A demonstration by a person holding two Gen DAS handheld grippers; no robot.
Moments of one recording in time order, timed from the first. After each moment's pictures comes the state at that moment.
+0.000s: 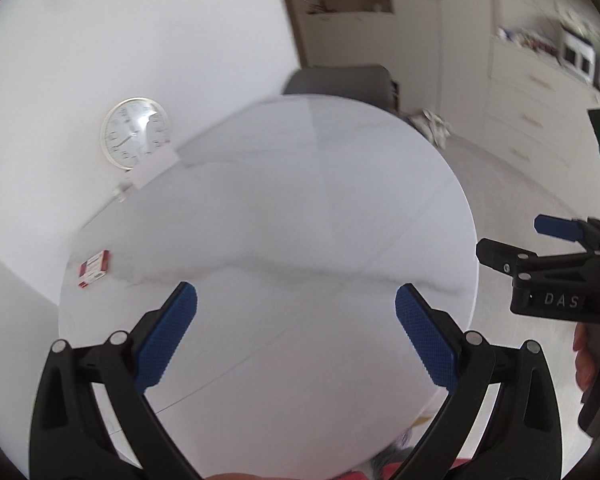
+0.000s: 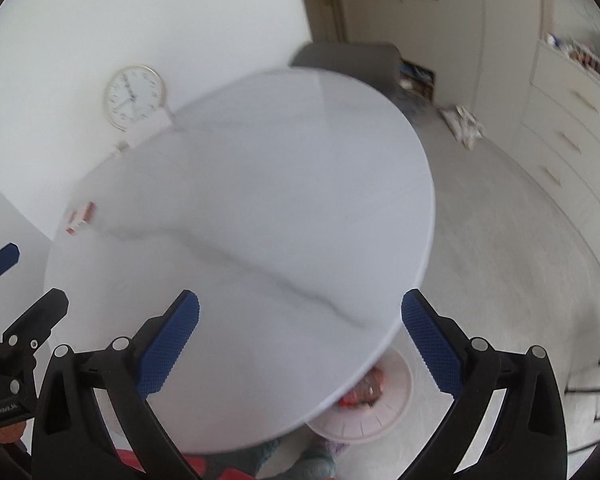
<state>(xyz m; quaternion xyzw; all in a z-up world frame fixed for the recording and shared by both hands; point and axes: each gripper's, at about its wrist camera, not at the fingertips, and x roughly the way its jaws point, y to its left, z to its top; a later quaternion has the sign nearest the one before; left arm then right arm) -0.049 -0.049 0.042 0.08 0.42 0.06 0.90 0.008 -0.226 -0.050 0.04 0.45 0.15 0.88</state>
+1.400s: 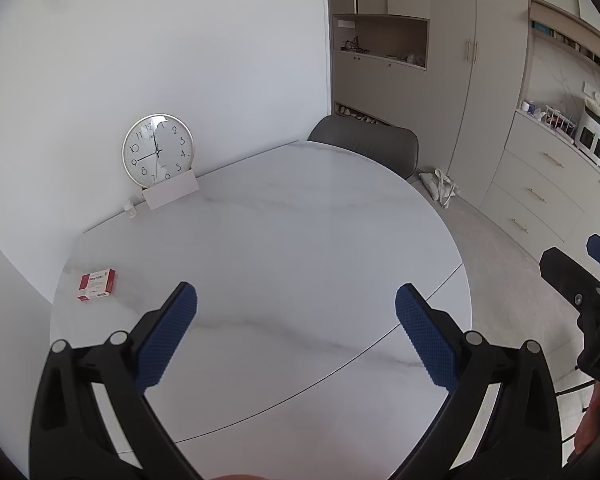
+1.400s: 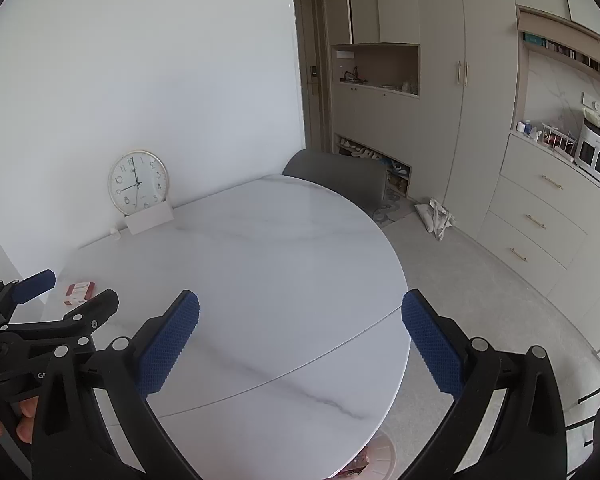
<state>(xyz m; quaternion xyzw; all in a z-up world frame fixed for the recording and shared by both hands) -0.004 0.006 0.116 0.01 0.38 0.07 0.92 0.004 -0.174 0.087 0.01 0.31 0.09 0.95</state>
